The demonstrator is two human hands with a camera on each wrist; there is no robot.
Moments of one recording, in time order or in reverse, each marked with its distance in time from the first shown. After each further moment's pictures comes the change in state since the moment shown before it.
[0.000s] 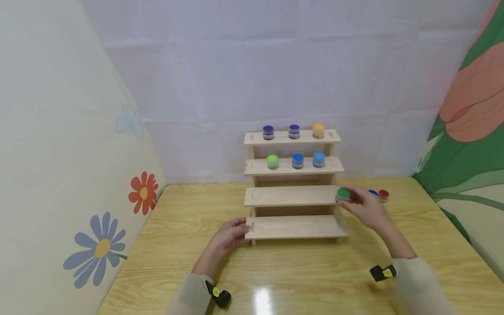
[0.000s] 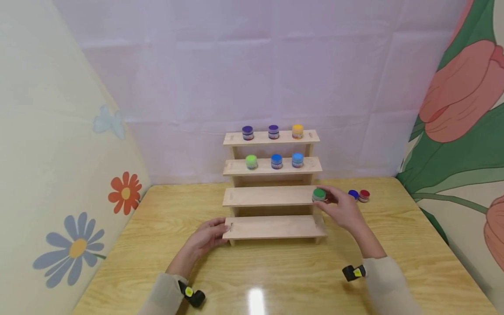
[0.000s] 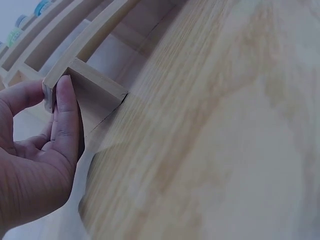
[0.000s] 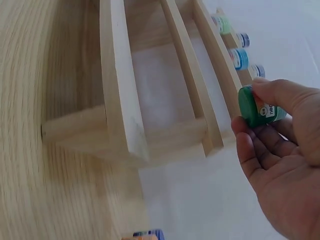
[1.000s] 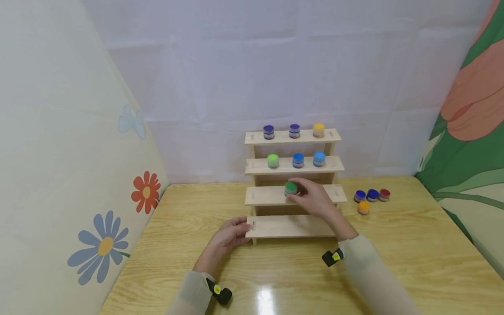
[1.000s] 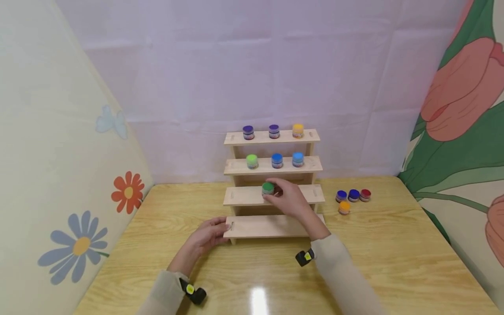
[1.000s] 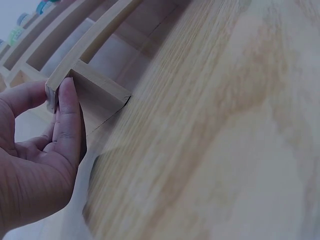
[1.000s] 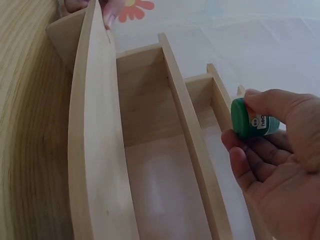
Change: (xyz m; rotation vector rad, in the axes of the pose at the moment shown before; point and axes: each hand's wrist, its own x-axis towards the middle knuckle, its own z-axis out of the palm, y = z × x) left_hand -0.002 0.004 0.000 0.029 0.035 -0.027; right_hand 0.059 -0.077 0.086 0.078 -0.159 0.051
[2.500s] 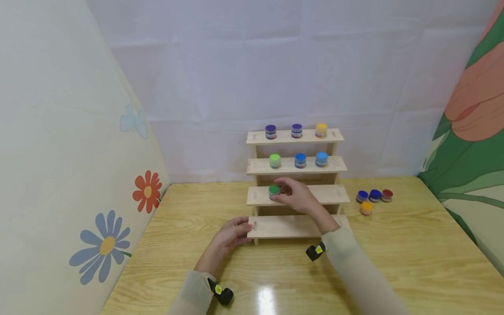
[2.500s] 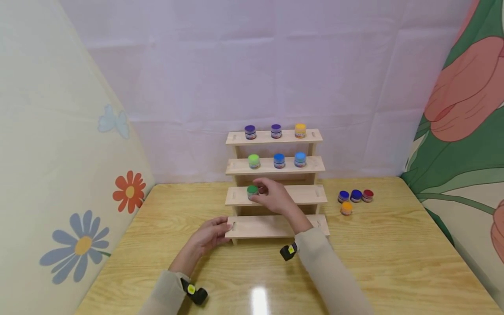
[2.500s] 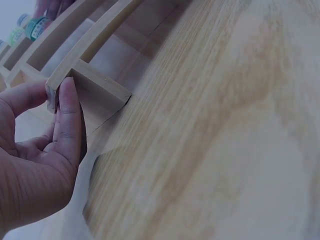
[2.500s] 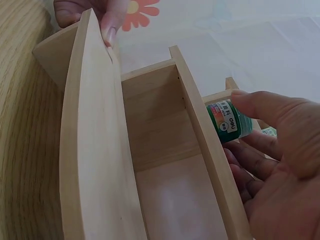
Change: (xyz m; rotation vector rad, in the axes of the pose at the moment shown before) left_hand 0.003 -0.002 -0.001 -0.014 -0.011 -0.004; right_hand 0.027 -0.006 0.033 0.089 -0.126 0.036
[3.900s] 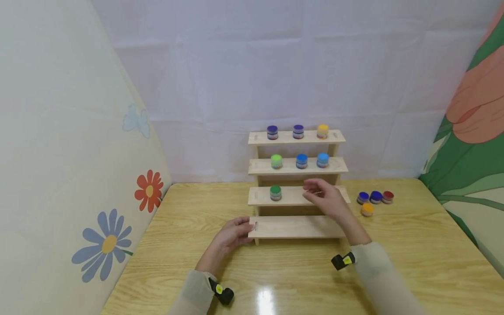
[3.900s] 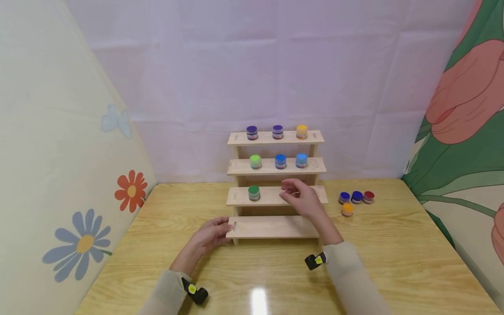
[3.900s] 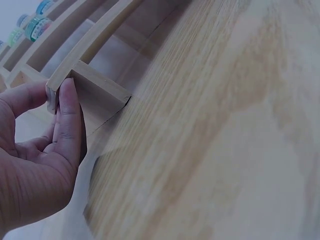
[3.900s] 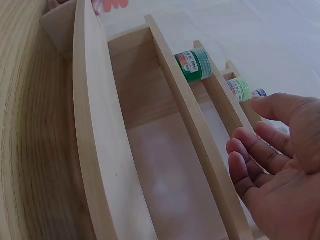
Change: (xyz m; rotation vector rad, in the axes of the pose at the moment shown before) left_hand -0.001 0.000 0.003 0.004 0.036 -0.002; right_hand -0.043 0.031 -0.044 0.104 0.192 -0.026
